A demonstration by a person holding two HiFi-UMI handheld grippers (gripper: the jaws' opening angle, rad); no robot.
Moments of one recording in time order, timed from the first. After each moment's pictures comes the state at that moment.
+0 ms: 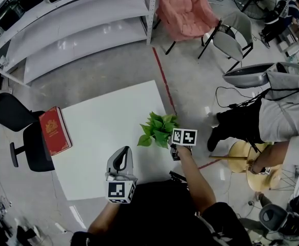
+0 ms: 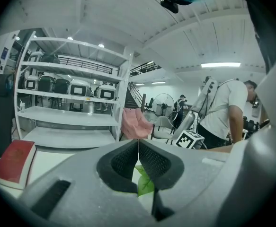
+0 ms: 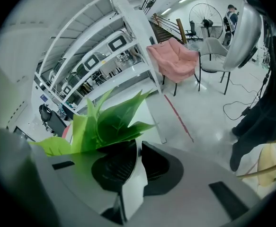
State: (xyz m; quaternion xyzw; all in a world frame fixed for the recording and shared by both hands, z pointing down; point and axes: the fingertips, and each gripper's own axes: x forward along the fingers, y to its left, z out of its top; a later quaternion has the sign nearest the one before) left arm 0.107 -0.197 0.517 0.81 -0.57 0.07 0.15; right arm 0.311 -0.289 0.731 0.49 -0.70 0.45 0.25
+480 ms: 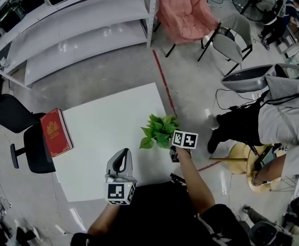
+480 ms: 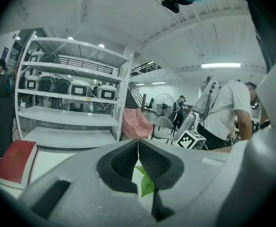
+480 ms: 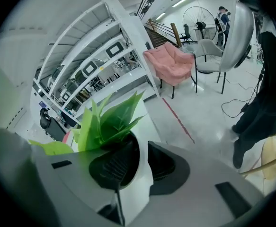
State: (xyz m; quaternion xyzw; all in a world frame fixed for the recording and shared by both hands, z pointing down) left arm 0.100 -0.193 0.515 0.80 -0.57 0.07 0.15; right arm 0.311 -0.289 0.726 0.51 -0.69 0.46 0.22
